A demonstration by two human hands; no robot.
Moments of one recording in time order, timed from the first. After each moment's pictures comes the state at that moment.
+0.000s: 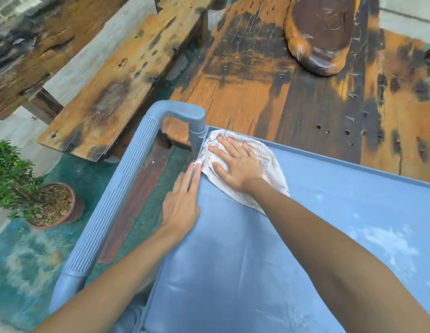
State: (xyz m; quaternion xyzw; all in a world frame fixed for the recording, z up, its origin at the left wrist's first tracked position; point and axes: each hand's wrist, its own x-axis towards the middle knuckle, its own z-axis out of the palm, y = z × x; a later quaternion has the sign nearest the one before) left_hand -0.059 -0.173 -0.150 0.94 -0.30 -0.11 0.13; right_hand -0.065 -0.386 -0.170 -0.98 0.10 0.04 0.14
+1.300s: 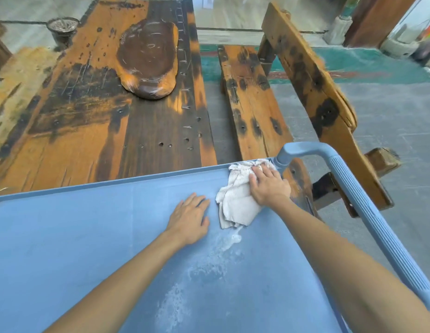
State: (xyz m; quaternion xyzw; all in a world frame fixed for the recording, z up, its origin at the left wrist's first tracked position) left_hand -0.317 -0.556 -0.128 0.78 -0.58 -0.22 0.03; right_hand -0.480 -0.759 -0.122 -0.83 0.53 0.11 0.14
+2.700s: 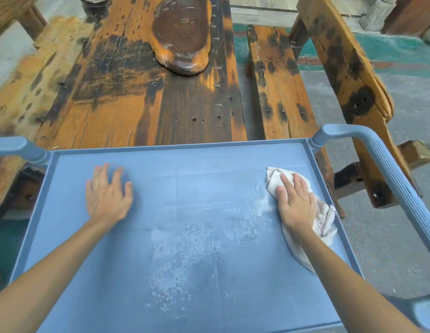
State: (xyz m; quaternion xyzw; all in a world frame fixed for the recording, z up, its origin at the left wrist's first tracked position) left_hand -0.143 -0.344 -0.134 0.95 -0.30 -0.04 0.11; right_hand -0.522 -0.630 -0.159 -0.81 0.56 -0.06 0.20
